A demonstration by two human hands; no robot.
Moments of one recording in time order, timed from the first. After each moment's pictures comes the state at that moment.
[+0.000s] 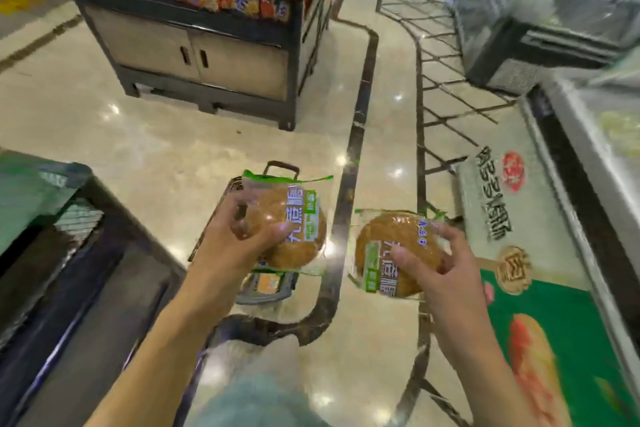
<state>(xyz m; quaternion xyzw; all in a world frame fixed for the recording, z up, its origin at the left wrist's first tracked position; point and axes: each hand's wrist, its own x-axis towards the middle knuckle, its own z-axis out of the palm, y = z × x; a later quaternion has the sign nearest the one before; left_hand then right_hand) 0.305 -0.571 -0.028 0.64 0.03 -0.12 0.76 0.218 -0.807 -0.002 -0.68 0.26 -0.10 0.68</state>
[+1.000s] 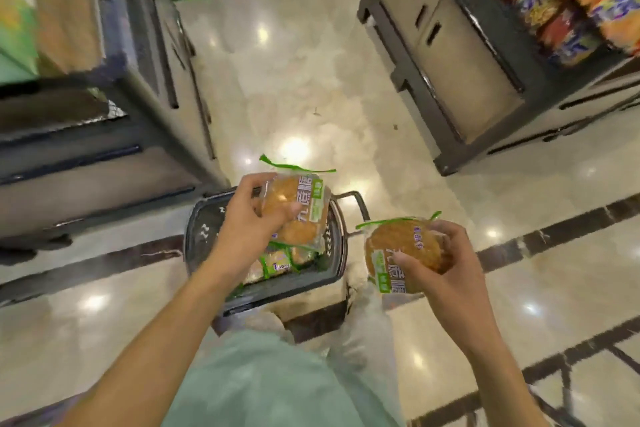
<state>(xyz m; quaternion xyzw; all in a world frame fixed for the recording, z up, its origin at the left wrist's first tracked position) 0.628 -0.711 -0.153 0.57 0.44 0.16 0.68 0.772 -0.939 -0.104 -0.82 -0.12 0.30 0.47</state>
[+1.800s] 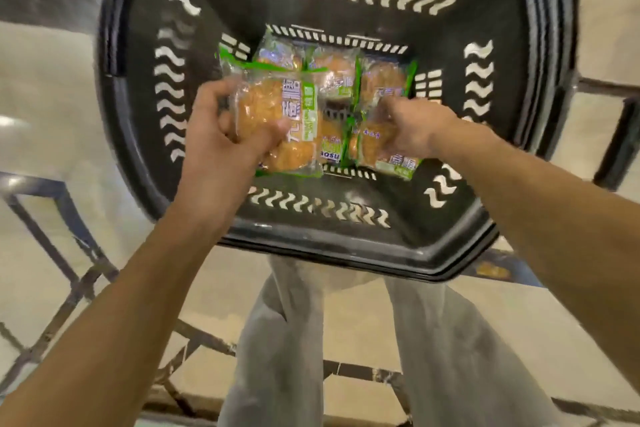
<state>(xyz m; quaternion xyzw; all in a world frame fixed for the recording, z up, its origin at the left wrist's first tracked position) 0.578 -0.679 -0.589 0.42 0.69 0.20 0.55 0.819 -0.687 -0.699 -0.63 -0.56 0.49 -0.20</state>
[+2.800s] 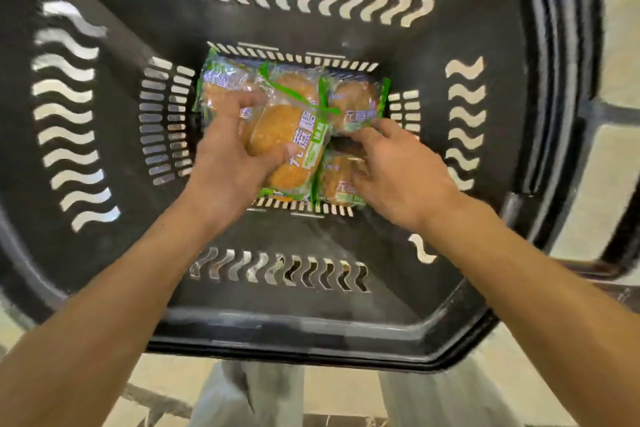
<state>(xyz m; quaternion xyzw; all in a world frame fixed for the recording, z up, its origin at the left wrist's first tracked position) 0.615 -0.647 -0.714 0.52 0.63 0.07 0.57 0.817 -0.710 -0.723 -0.69 -0.60 0.40 -0.09</state>
